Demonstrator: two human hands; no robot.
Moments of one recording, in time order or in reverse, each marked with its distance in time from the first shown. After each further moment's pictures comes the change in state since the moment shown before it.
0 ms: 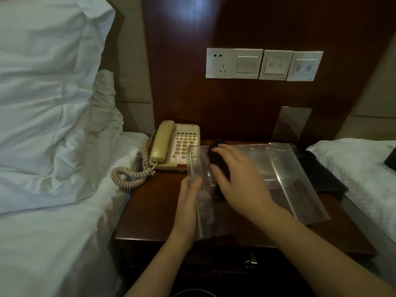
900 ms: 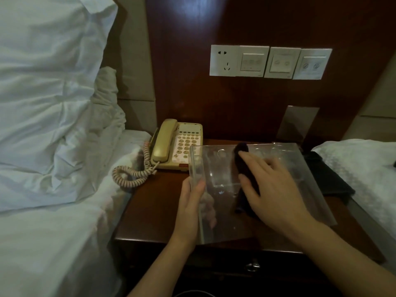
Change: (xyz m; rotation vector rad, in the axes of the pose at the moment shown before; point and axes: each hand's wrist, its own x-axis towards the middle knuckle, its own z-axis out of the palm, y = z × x) left_hand 0.002 -0.004 -0.001 0.043 -0.023 0.093; right_hand -0.020 0.035 -0.021 -0.278 -0.004 -0.005
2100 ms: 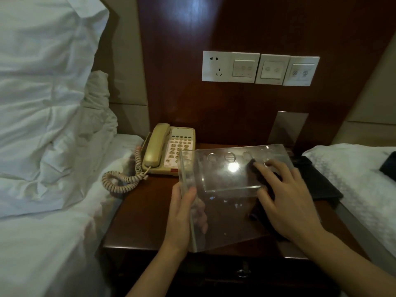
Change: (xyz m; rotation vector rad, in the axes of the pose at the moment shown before) left_hand 0.001 -0.004 0.000 -0.055 0.040 0.038; right_hand -0.014 0.050 0.003 -0.028 0.086 0.079
